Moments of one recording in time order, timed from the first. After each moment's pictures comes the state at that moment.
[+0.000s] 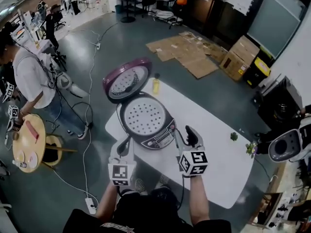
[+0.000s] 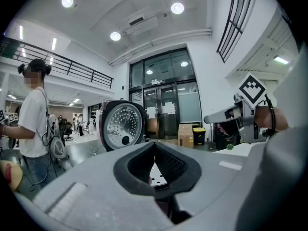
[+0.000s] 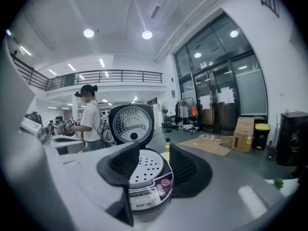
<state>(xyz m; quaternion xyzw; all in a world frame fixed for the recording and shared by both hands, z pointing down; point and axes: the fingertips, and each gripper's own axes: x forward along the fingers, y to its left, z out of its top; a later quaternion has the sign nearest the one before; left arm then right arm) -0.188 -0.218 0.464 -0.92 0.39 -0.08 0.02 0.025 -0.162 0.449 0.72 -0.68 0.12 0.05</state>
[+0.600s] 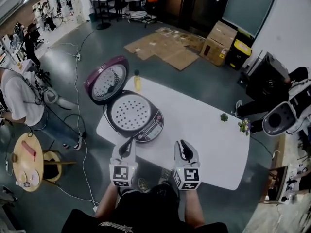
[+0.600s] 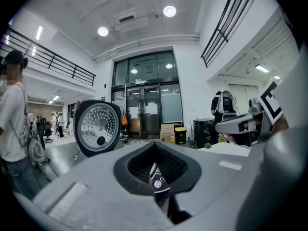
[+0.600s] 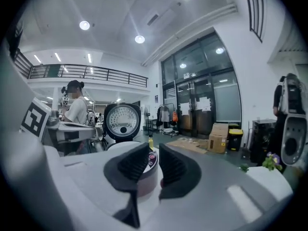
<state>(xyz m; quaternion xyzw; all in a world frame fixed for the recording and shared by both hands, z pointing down) -0.142 -0.156 0.457 -0.96 0.28 -0.09 0.03 0.015 -0.029 0.464 0.81 -0.58 0.09 0.05</state>
